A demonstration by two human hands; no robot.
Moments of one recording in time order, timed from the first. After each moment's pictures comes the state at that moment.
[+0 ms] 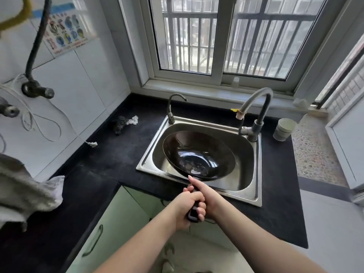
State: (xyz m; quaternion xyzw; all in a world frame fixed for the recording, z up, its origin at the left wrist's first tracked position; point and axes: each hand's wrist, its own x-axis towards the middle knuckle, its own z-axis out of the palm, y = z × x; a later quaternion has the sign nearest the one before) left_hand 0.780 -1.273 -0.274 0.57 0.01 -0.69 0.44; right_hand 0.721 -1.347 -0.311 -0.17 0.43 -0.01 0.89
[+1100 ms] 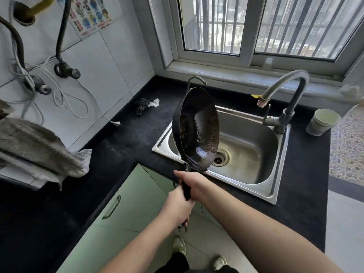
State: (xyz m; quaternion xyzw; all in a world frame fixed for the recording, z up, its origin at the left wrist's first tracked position) left_hand 0.767 -1.233 -0.294 0.86 -0.21 -0.38 0.28; right_hand 0.774 -1.331 -0.334 -0.39 0.50 0.08 0.77
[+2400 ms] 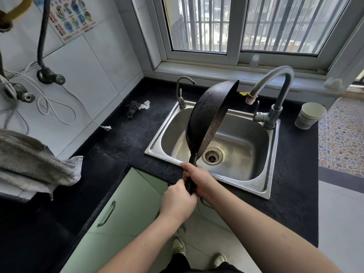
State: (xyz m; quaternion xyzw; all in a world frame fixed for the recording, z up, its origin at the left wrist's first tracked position) left_hand 0.762 -1.254 -0.288 0.91 -0.30 -0.23 0.15; right_hand 0.746 -1.354 -0.322 -0.33 0.41 -0.10 0.84
